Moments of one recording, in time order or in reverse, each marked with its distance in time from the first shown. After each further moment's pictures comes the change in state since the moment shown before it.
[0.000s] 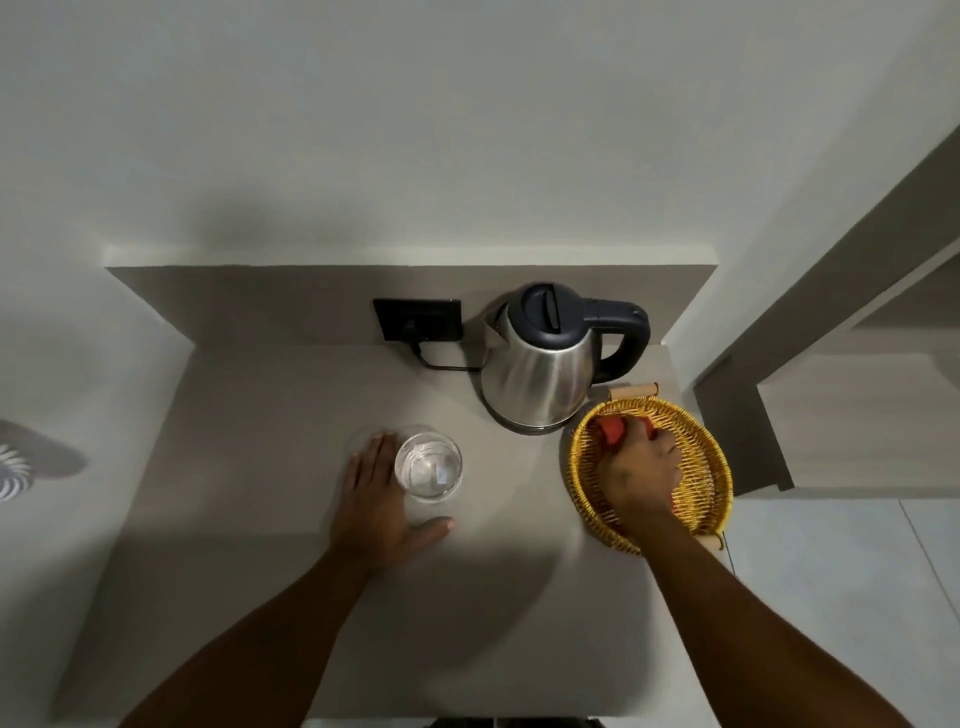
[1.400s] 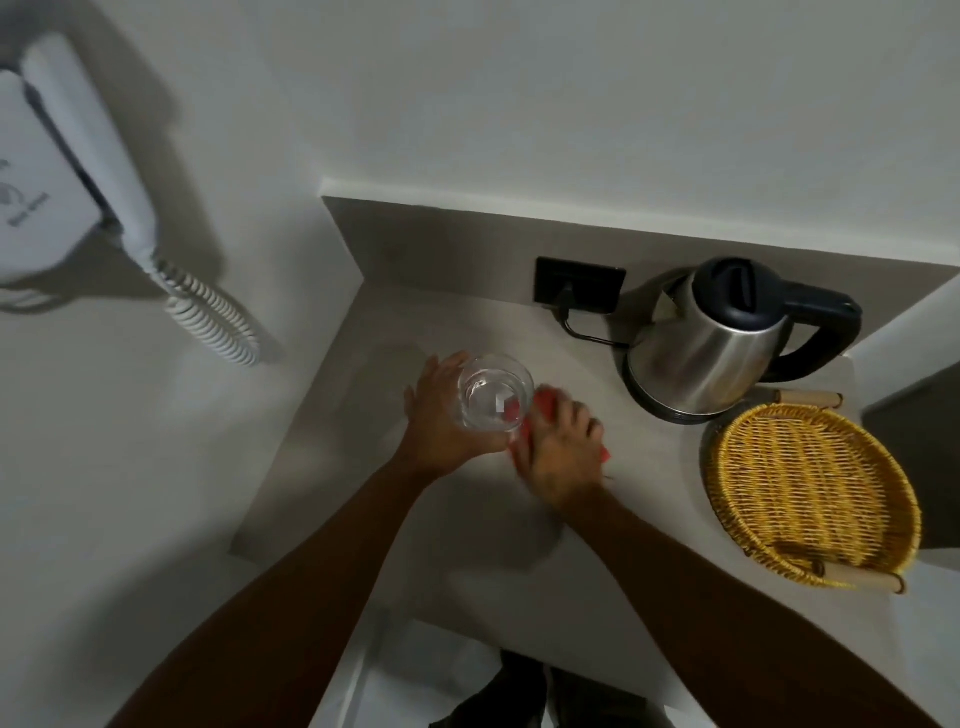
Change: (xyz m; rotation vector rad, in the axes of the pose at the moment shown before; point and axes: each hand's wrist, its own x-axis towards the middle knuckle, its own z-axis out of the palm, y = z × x) left_hand -0.022 -0.038 -0.085 -0.494 0.248 -0.276; right_hand -0.110 -0.145 0.125 -0.273 -0.120 -0.787
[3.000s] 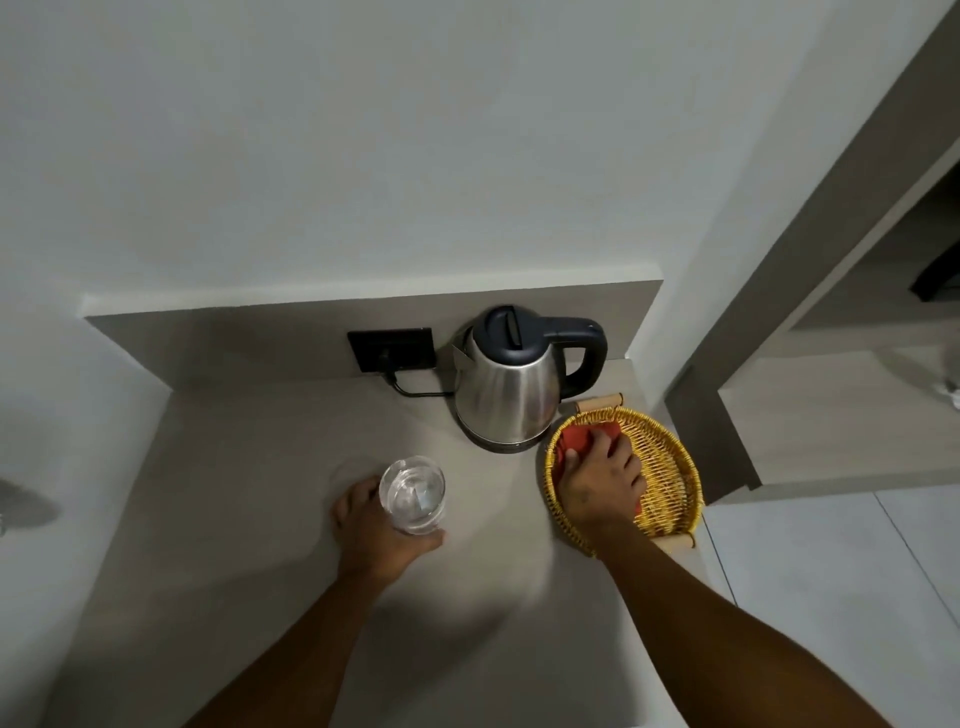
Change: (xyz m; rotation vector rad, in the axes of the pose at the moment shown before) left_hand -0.012 0.021 0.118 0.106 -0.060 -0.033; right_hand -0.051 0.187 -0.063 0.226 0.183 0.779
